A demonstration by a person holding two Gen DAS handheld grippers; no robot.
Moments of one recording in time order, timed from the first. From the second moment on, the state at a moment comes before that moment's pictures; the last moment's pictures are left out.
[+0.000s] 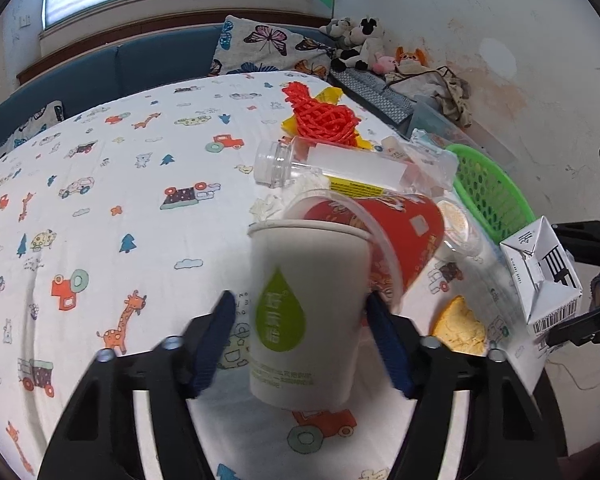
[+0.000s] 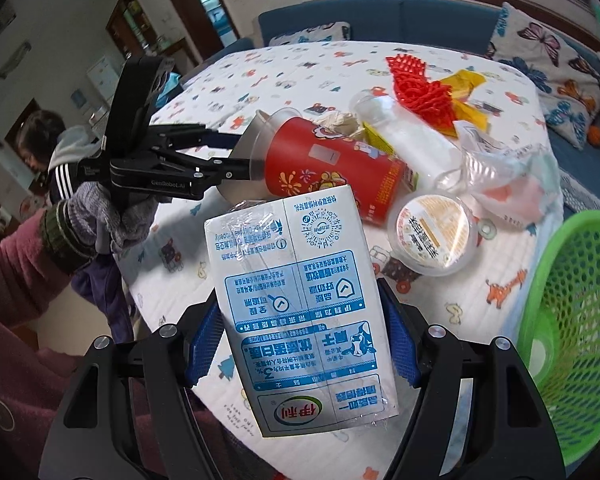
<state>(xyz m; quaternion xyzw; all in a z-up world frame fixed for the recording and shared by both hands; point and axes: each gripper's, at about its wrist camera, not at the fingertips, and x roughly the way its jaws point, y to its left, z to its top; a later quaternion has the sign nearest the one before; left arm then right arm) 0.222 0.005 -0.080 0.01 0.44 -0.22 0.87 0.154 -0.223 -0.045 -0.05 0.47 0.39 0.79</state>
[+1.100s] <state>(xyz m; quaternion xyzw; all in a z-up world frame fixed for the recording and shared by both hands) 0.166 -0.013 0.009 0.00 0.35 -0.22 0.91 0.128 -0.318 -0.025 0.03 0.42 0.21 0.88</state>
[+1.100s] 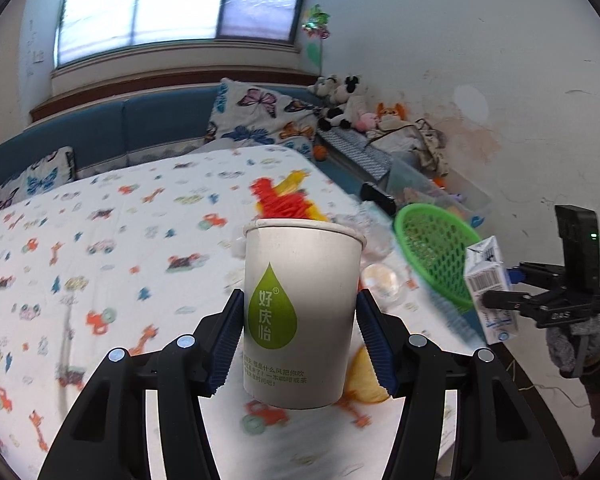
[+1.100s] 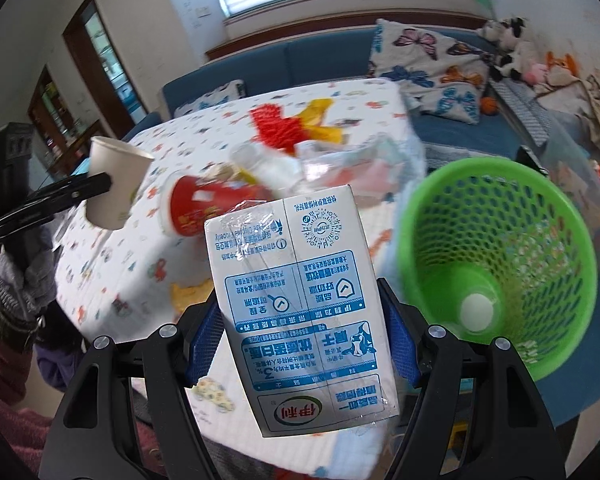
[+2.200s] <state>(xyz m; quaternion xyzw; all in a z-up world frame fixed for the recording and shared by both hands) 0.214 -0.167 0.027 0.04 0.34 -0.32 0.88 0.202 -0.450 -0.085 0.11 0.43 0.02 0.90</state>
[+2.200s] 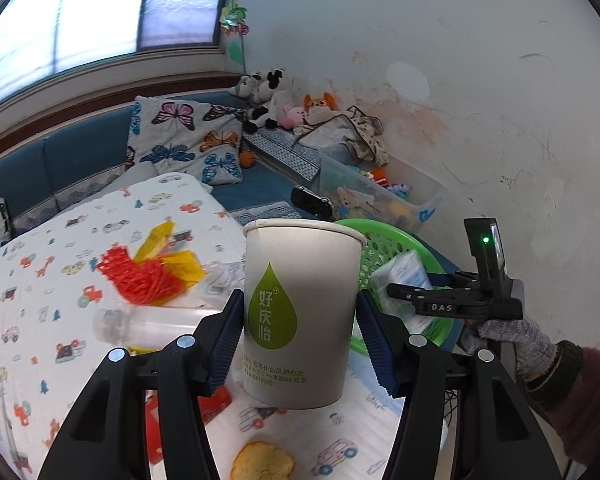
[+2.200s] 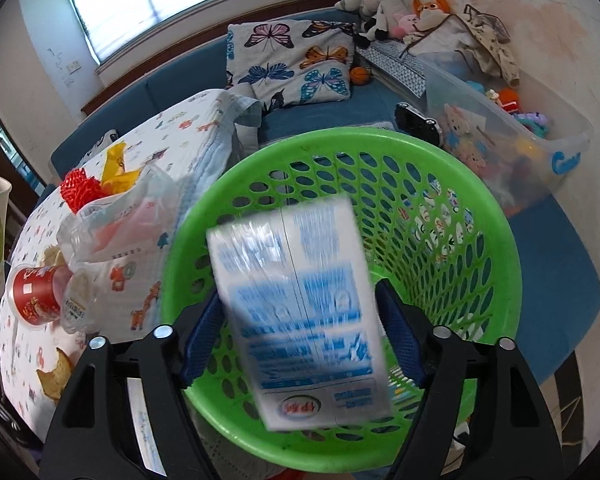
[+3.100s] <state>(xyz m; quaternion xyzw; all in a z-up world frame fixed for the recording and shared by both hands) 0.239 -0.289 -0.016 0.08 0.39 -0.36 0.84 0.133 -0.460 -0.062 0.10 0.41 0.00 0.91</state>
